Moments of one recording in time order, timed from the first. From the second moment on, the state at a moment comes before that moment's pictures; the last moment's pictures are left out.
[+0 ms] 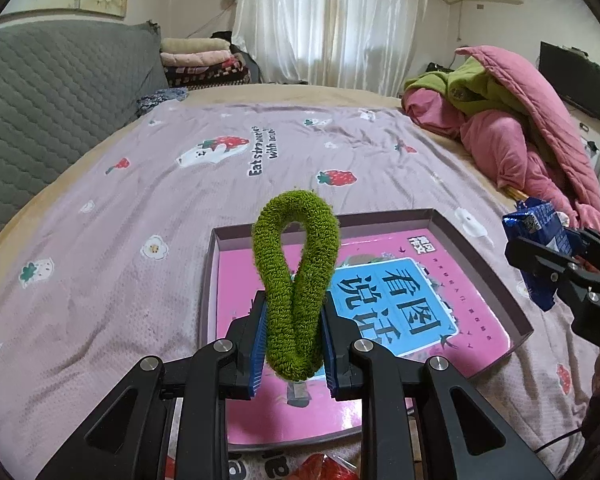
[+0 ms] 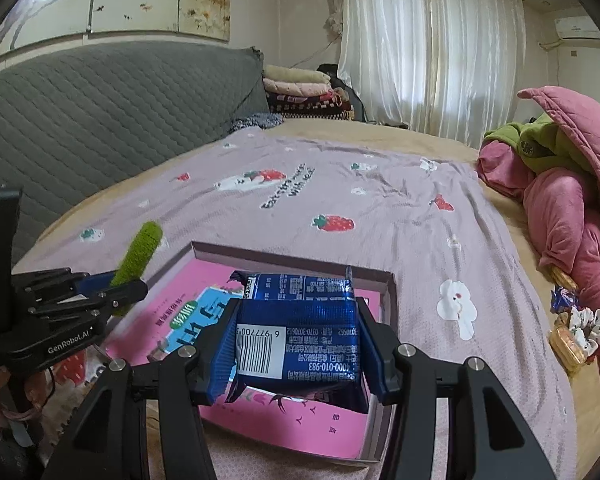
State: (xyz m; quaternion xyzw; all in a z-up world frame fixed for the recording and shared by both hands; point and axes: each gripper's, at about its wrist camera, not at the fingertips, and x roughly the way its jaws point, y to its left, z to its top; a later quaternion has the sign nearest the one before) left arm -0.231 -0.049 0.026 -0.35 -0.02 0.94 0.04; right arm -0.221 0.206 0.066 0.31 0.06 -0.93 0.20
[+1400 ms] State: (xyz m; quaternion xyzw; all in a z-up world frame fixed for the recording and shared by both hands) left arm -0.260 -0.042 -0.018 -0.42 -0.01 0.90 0.05; right arm -0.253 0.195 0.001 0.39 0.09 -0.90 0.18
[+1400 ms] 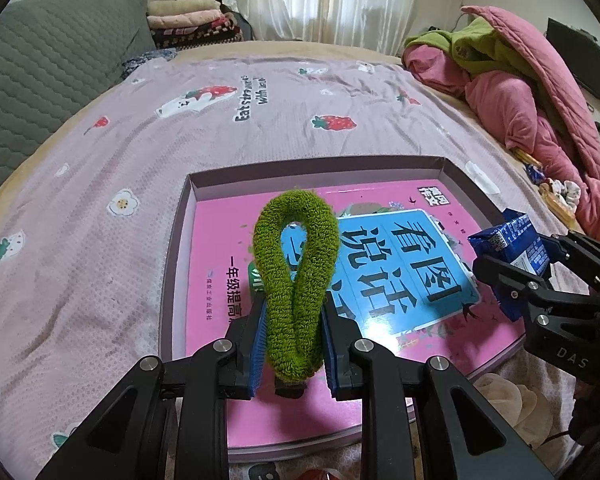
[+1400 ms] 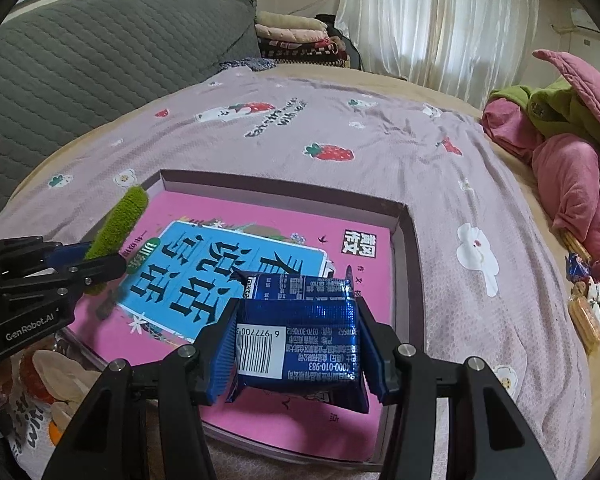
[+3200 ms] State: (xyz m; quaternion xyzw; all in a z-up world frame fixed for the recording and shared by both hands) left arm -0.278 -0.041 -0.038 -0.48 -0.01 0.87 0.05; right arm -0.271 0.203 -0.022 0.44 0.08 -0.88 0.15
